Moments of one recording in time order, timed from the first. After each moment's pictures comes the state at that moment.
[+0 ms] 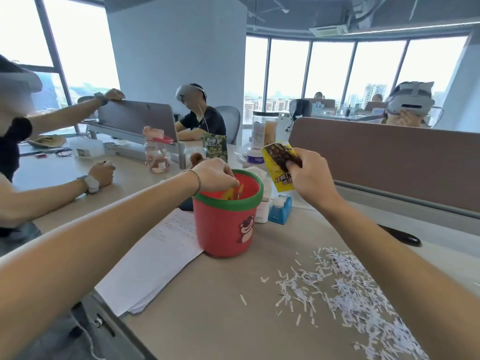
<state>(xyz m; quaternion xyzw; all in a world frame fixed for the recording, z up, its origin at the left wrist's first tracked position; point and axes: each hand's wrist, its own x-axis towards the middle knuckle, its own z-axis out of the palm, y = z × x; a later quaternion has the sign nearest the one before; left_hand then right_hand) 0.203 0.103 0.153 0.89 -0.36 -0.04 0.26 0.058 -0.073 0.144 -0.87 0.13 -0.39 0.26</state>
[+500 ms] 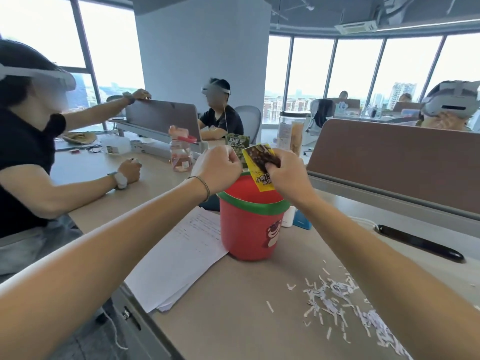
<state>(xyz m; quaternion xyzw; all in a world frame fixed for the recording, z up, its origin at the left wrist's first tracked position) 0.210 0.142 0.154 0.87 -0.29 0.18 0.36 0.133 -0.014 0.139 -0.88 0.07 -0.34 0.31</state>
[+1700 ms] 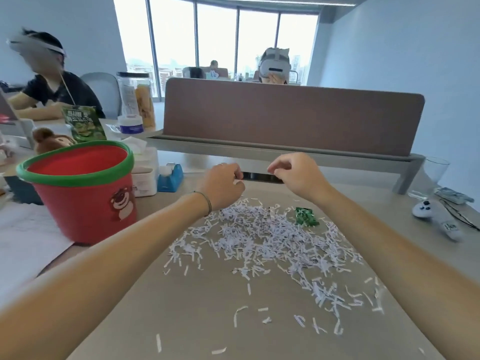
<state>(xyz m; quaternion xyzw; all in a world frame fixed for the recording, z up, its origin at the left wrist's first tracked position) 0.014 -0.072 0.060 0.77 -0.57 0.02 0.28 -0.160 -0.189 0.086 -0.88 0.32 -0.30 0.20</state>
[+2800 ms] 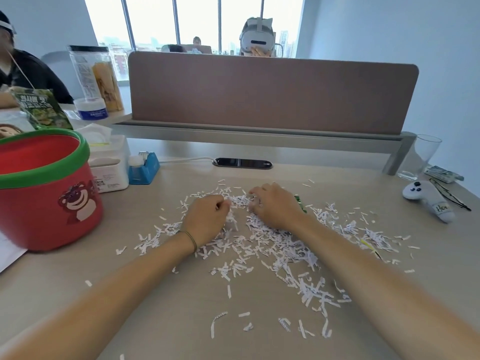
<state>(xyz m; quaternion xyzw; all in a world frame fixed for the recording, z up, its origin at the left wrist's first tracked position) -0.001 -0.090 -0.041 0.76 -0.54 -0.03 0.35 -0.155 -0.231 -0.040 -0.94 0.33 -0.11 0.01</state>
